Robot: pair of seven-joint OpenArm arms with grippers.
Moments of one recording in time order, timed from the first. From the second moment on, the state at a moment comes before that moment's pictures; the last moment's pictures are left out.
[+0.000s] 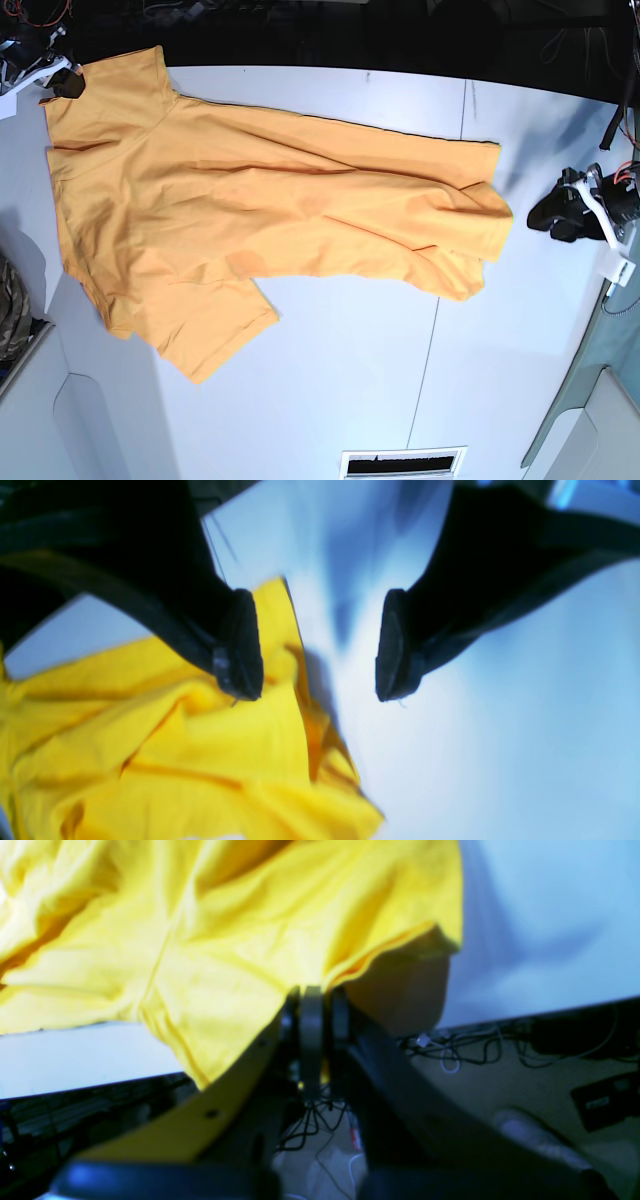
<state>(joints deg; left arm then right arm) 8.0 -35.2 -17.6 80.8 -51.6 -39.0 51.9 -26.3 11.9 40.3 85.6 42.8 30.1 -55.0</state>
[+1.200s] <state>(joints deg) 22.6 -30.7 -17.9 83.0 -55.4 -38.8 55.2 -26.2 12.6 40.3 85.6 43.5 30.1 -54.7</state>
